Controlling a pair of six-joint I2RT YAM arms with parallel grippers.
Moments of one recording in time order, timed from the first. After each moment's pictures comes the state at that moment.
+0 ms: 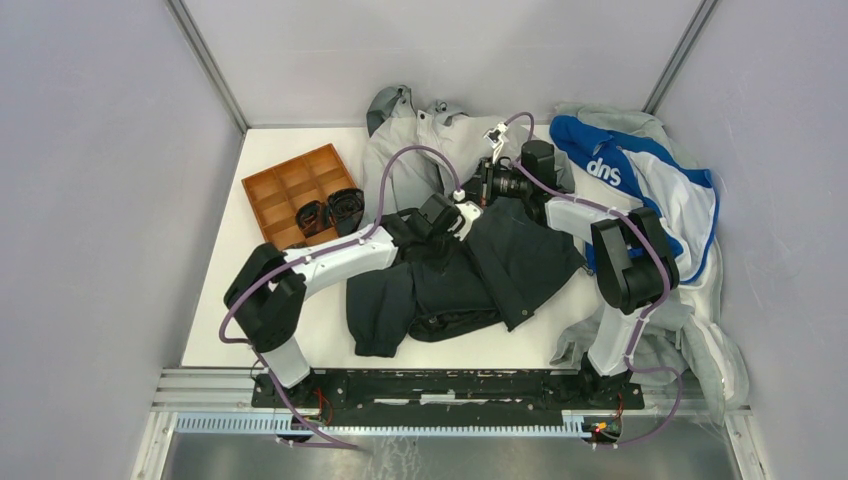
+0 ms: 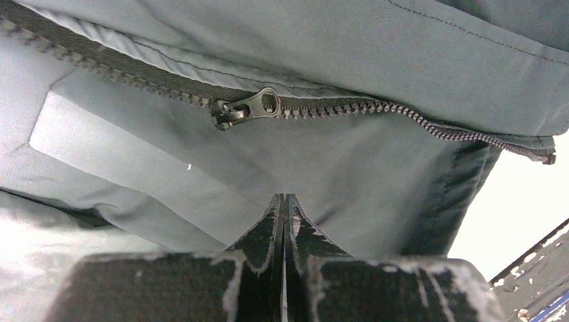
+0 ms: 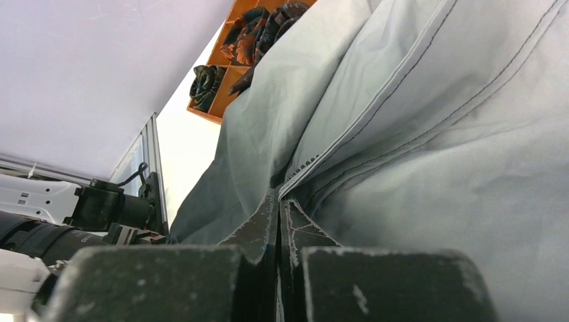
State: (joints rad) left arm -0.85 1.70 1.21 -0.45 0.01 -0.06; right arm 0.31 1.86 1.14 0.41 -0.92 0.46
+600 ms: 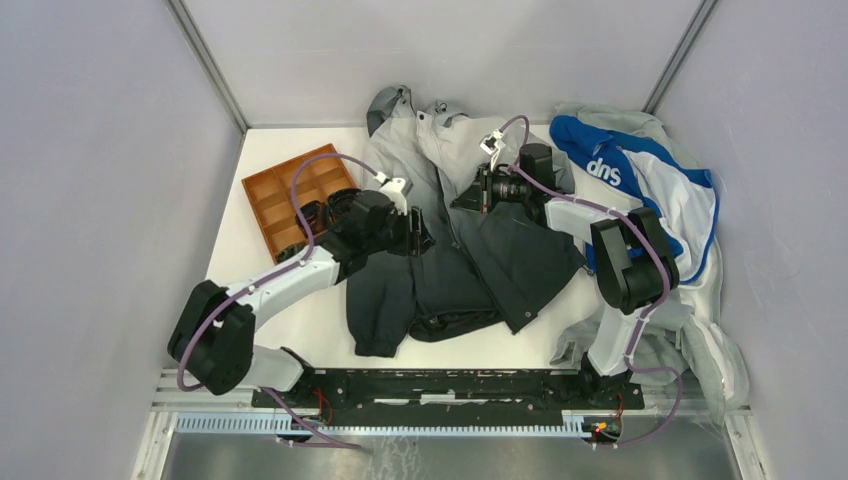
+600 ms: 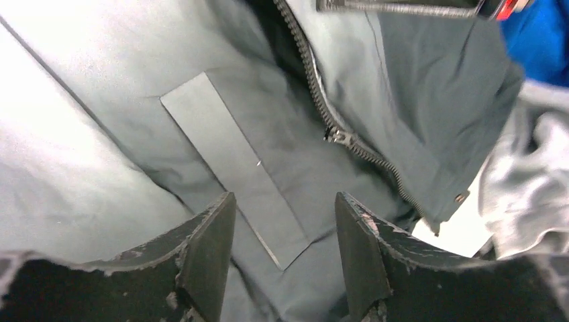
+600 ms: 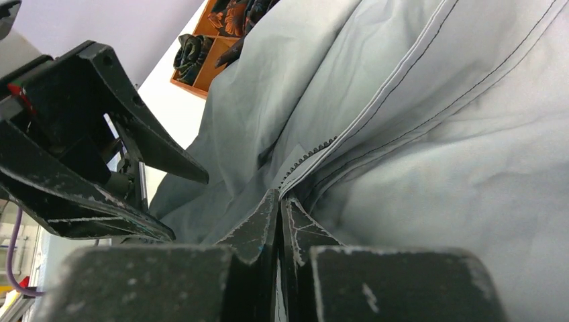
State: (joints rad) left arm -0.63 1.40 0.87 -0.09 0.16 -0.36; right arm 0.31 1.86 1.12 0.34 -0.94 0.33
